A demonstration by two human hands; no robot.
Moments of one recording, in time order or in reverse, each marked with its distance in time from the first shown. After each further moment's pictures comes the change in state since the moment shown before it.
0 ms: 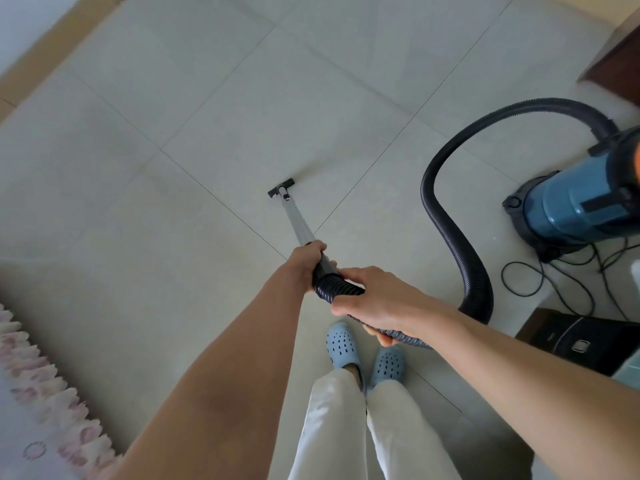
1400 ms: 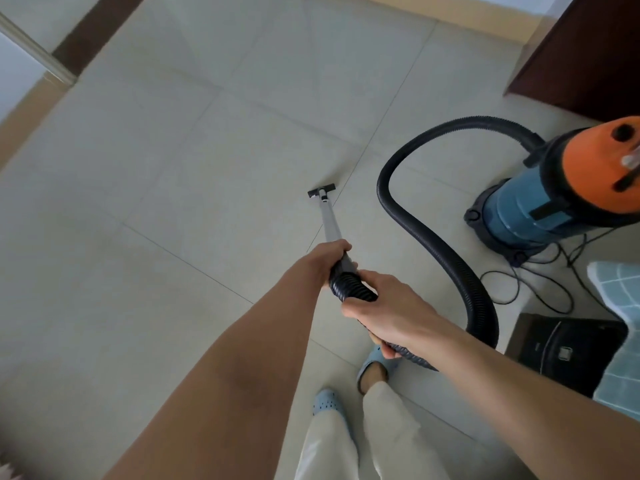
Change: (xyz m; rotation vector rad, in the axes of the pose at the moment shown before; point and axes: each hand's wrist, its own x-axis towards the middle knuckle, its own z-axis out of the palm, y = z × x) left_hand 0.006 0.088 0.128 0.370 -0.201 0.039; right_hand -0.003 0.009 -0.087 0.178 0.310 0.024
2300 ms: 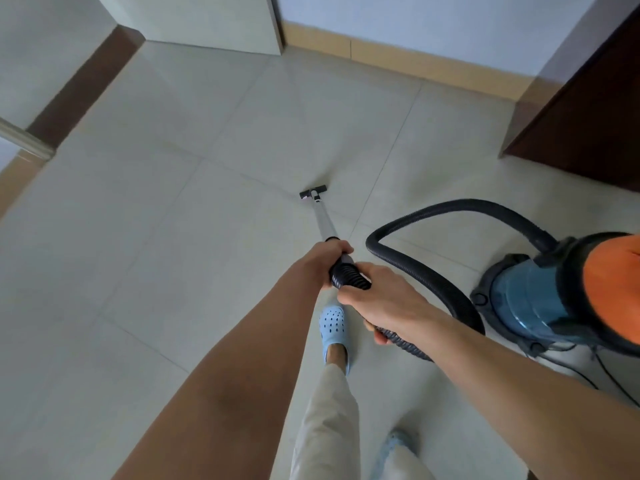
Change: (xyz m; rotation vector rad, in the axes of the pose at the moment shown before) left_hand 0.117 0.273 0.031 -0.019 -0.028 0.060; right_hand 0.191 -0.140 -0.186 0.027 0.083 0.003
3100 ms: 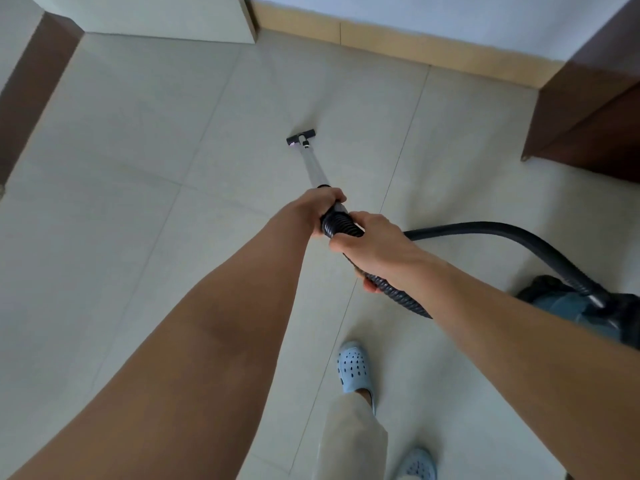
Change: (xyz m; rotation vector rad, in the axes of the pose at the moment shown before) left_hand 0.137 0.279 -0.027 0.155 0.015 0.023; right_hand 0.222 -0.177 -0.107 0.145 0.062 0.038
